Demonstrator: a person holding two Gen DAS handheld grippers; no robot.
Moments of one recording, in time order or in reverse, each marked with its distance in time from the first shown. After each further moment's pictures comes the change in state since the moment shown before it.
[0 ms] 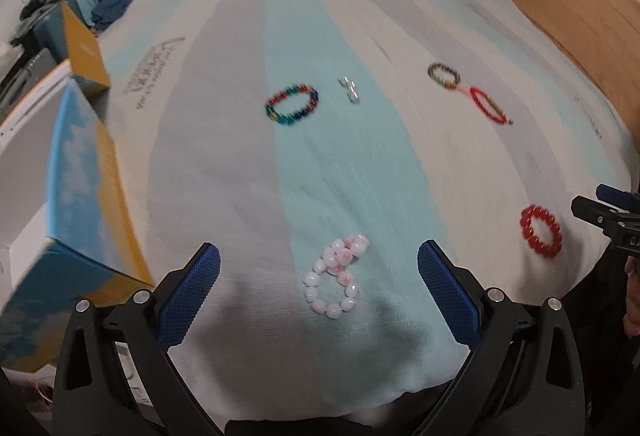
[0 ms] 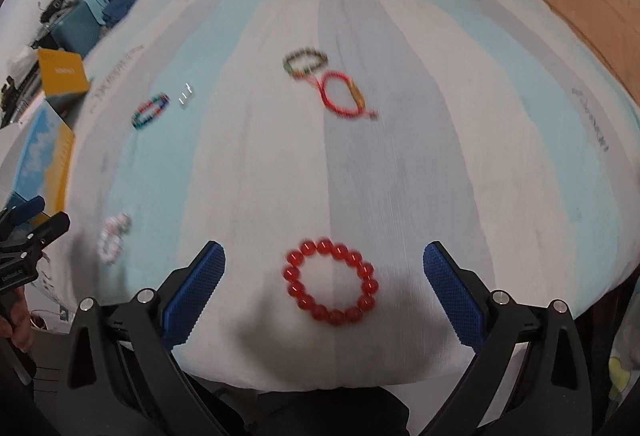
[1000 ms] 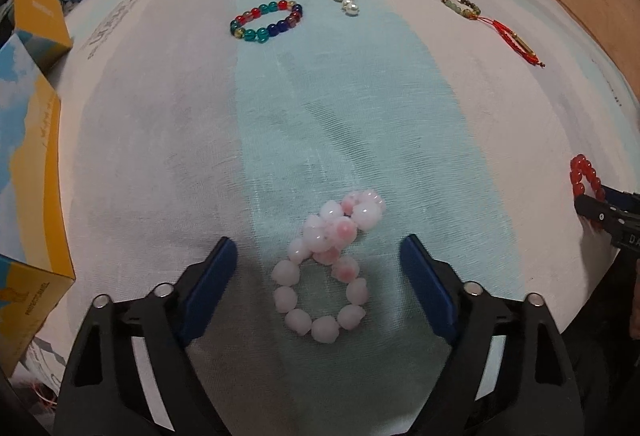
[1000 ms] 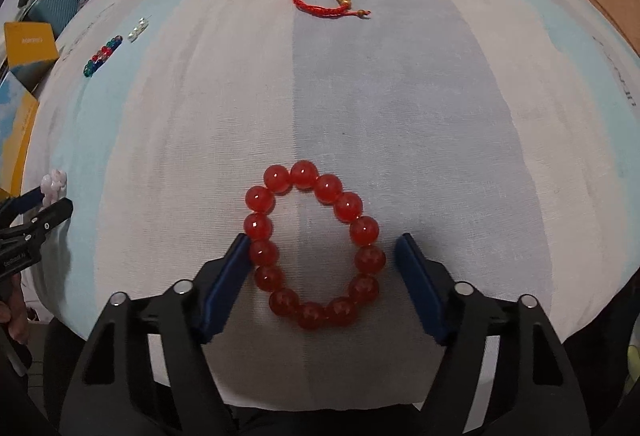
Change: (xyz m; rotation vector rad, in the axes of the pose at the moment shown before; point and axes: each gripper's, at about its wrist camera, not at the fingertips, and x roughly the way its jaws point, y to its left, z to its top) left arm 0.082 -0.005 -0.024 0.016 0.126 -0.009; right arm 0.070 -0.015 -0.025 0.021 0.118 -0.026
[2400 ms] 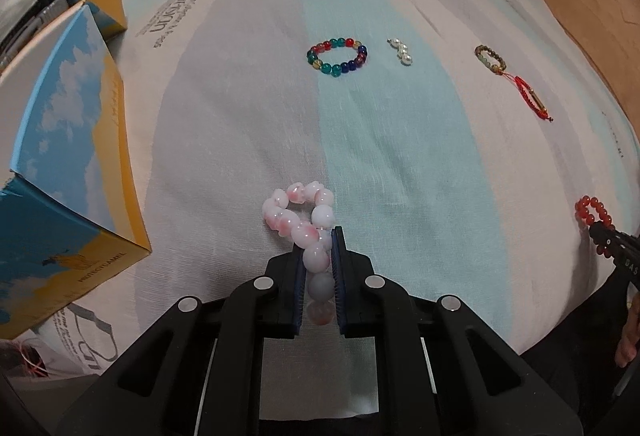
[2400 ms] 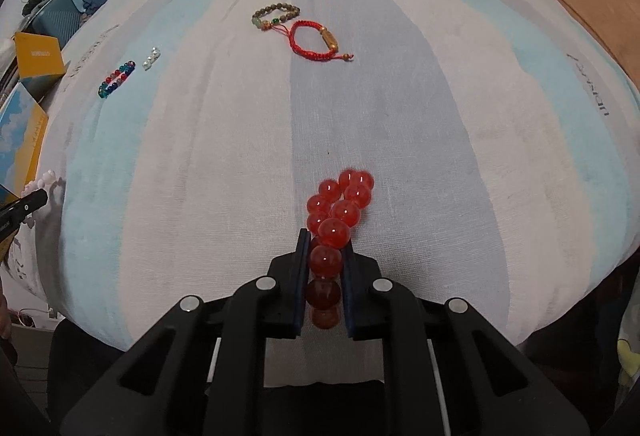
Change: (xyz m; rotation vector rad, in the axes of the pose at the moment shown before) left arm -0.054 0.037 0.000 -0.142 -0.039 0.026; right arm -0.046 0.002 -0.011 -0.004 -0.092 -0.023
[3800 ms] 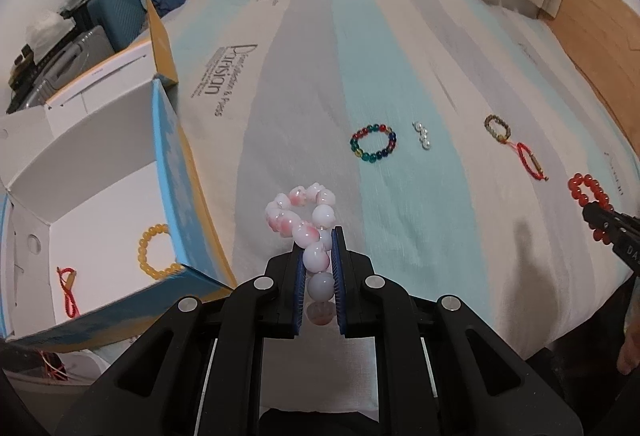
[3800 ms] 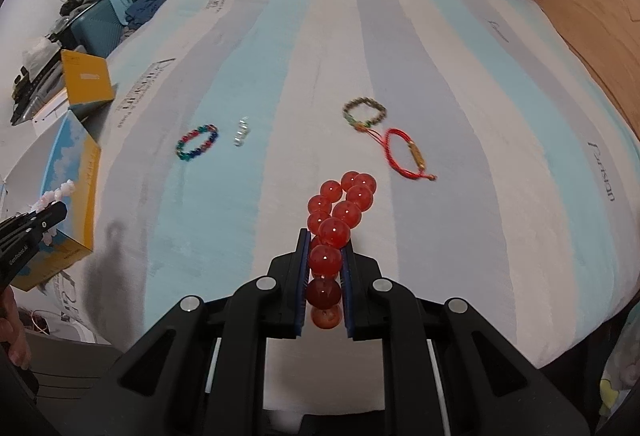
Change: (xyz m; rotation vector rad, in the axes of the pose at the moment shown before) left arm -0.087 0.028 0.039 -0.028 -0.125 0.071; right arm -0.071 0.097 0.076 -0.096 -0.113 0.074
